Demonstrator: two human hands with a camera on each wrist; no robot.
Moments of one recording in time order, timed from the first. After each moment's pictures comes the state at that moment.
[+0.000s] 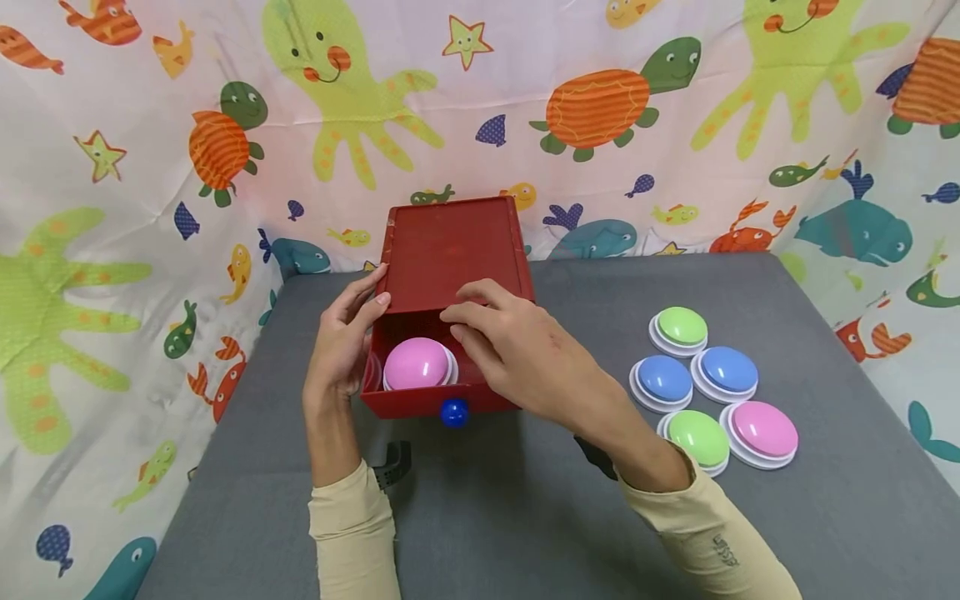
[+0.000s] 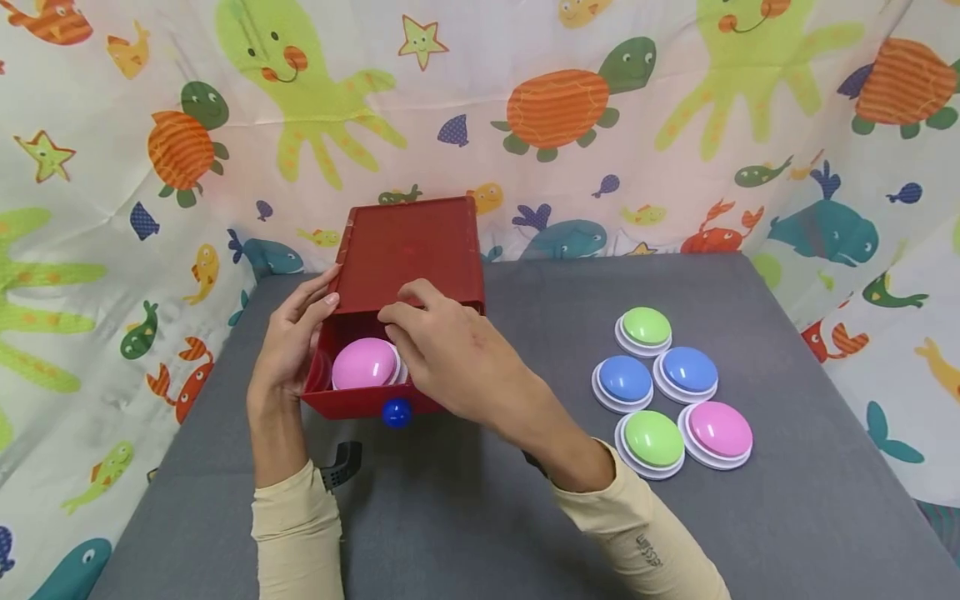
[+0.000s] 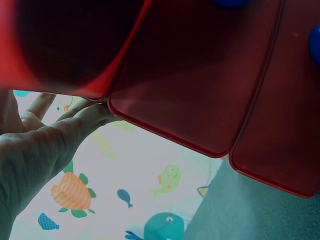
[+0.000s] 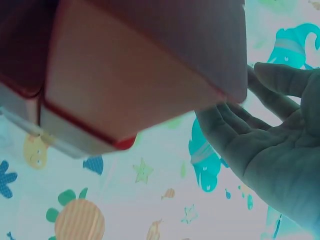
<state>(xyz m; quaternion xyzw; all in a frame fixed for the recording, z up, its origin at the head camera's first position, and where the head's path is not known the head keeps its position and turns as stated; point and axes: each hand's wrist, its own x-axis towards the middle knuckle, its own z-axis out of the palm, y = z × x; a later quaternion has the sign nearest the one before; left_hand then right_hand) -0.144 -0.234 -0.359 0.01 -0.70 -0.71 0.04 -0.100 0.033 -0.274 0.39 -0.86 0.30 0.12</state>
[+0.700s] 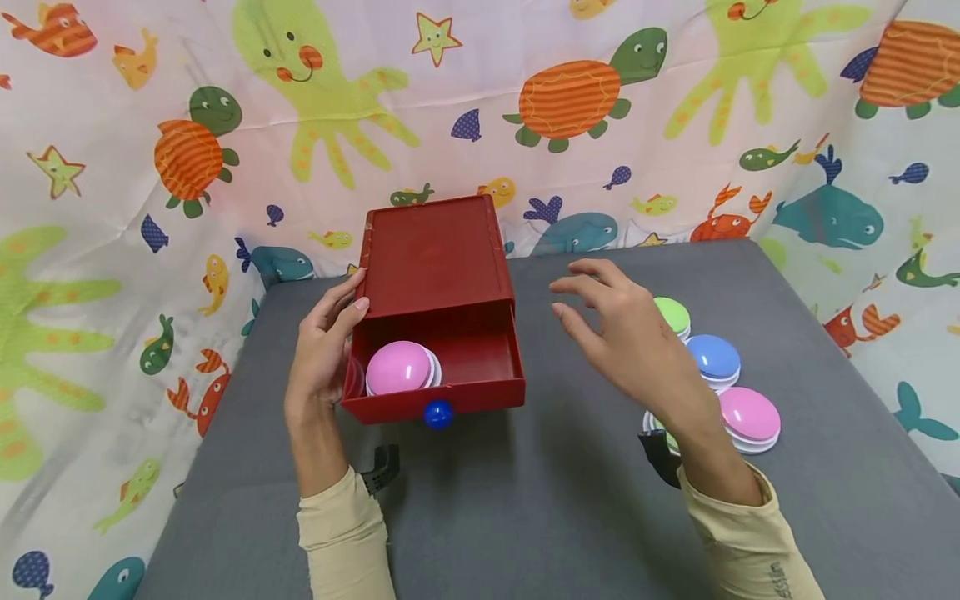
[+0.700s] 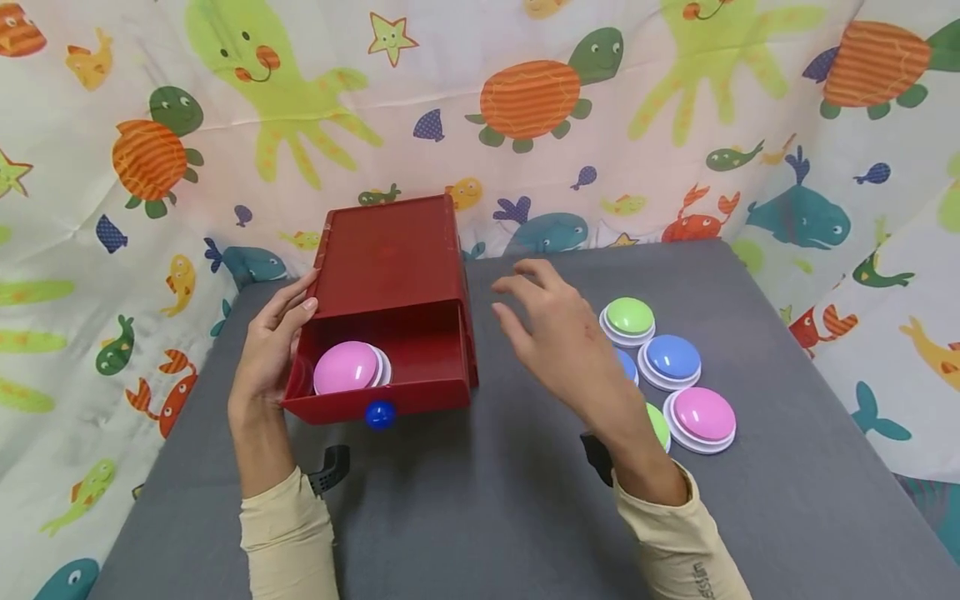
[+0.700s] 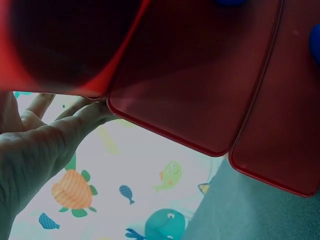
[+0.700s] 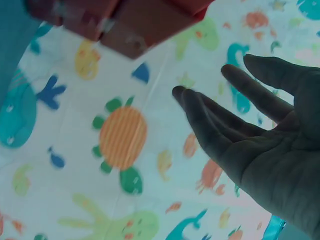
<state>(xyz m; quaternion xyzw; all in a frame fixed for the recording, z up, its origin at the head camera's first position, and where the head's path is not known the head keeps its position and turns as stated) -0.137 -0.229 -0.361 0.01 -0.70 -0.71 0.05 -0.102 0.127 -0.289 0.20 -0.92 0.31 0.13</state>
